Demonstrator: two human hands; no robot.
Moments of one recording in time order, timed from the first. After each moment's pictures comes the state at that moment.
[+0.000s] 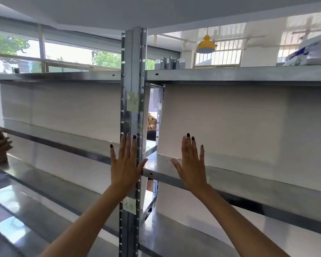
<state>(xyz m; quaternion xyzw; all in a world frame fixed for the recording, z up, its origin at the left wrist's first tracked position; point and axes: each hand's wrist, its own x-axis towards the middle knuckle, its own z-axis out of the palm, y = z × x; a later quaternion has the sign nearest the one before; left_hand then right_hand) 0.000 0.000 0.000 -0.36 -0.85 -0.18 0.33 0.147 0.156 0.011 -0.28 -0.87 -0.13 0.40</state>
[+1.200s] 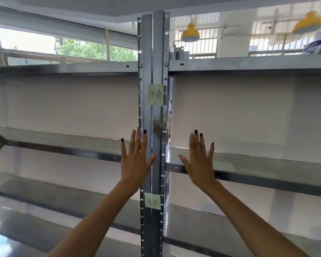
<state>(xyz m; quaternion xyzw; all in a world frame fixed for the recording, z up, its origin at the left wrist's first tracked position) -0.096 -0.050 -0.004 -0.47 -0.80 -0.19 0.33 0.073 0.084 -0.010 -0.37 -0.85 -0.13 0.35</state>
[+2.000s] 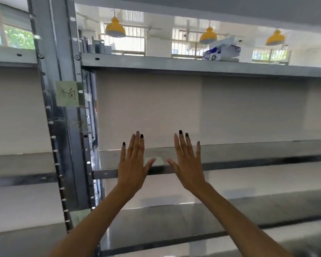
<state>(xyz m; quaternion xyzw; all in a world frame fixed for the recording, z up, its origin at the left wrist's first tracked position) 0.054 0.072 -0.015 -0.64 -0.67 -0.27 0.28 0.243 0.111 -0.008 -0.49 -0.78 -0.21 0.32</state>
